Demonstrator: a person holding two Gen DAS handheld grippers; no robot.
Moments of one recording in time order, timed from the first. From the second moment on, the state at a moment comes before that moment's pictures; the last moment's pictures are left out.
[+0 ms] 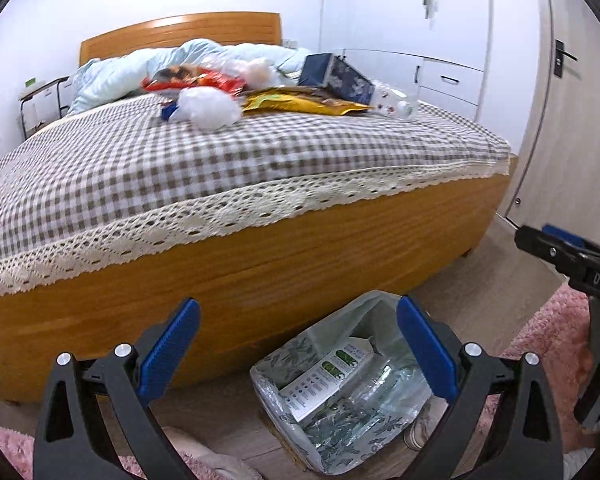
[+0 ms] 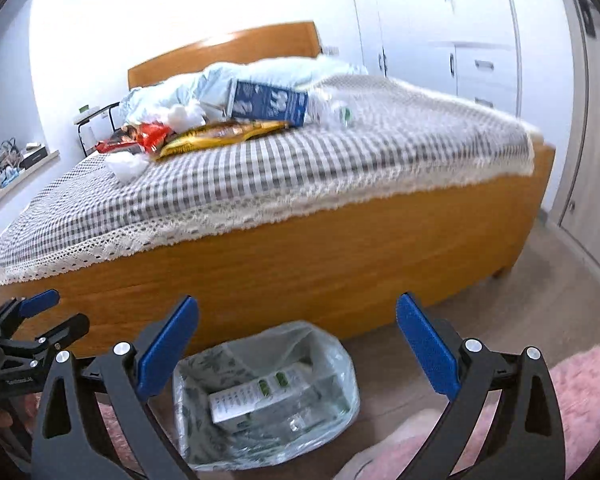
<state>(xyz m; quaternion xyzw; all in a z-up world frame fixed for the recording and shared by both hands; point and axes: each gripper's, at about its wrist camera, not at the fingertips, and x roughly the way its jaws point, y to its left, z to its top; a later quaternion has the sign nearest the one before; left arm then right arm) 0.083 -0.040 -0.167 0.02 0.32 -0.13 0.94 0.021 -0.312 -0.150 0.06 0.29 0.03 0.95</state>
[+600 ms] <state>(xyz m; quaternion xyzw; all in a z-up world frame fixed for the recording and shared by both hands) 0.118 -0.060 -0.106 0.04 0.25 -0.15 0.95 0.072 -0.324 -0.108 0.01 0.25 0.02 0.97</state>
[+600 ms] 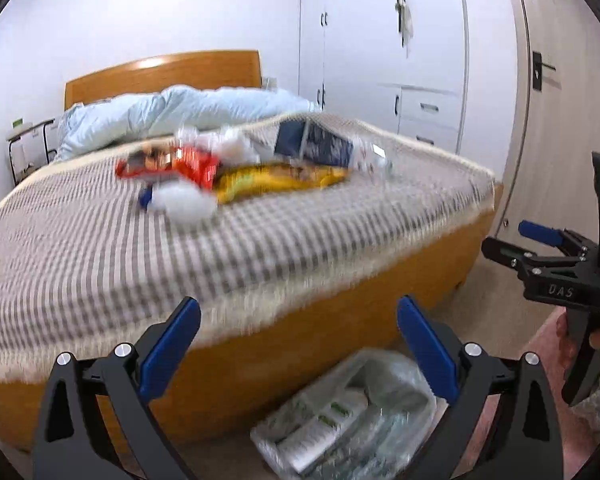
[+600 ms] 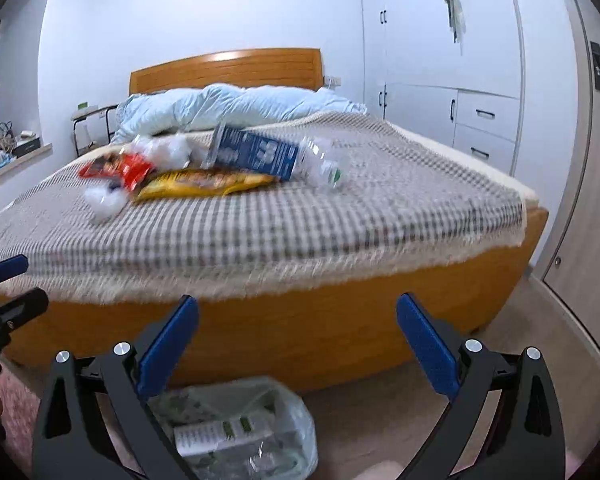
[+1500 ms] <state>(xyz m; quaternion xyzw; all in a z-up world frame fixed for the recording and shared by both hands) 0.408 -0.133 -0.067 0.05 0.27 -0.22 0.93 0.284 -0.382 -0.093 0.10 0.29 -0.02 0.95</state>
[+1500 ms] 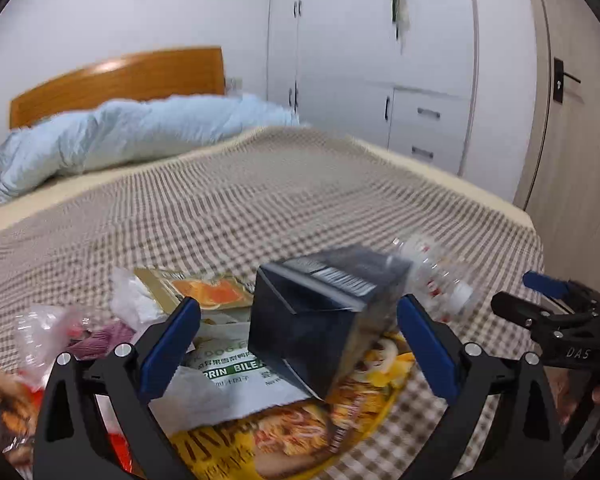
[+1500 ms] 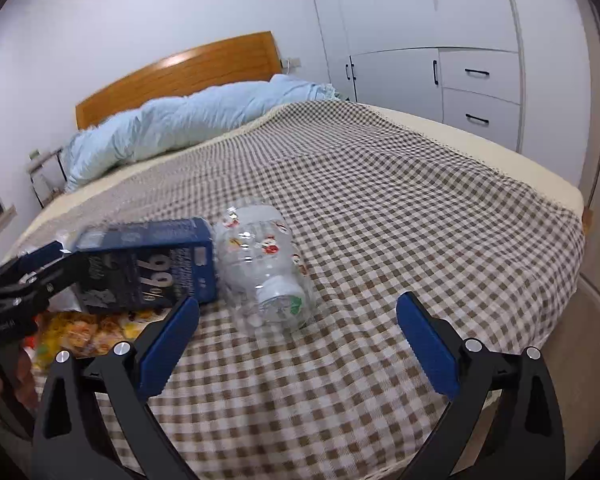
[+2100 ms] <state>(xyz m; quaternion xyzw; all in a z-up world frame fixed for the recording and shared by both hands) 0.416 -0.139 -0.075 0.03 0.30 -0.28 0.91 0.315 -0.391 -0.107 0.19 0.34 0.03 0.92</state>
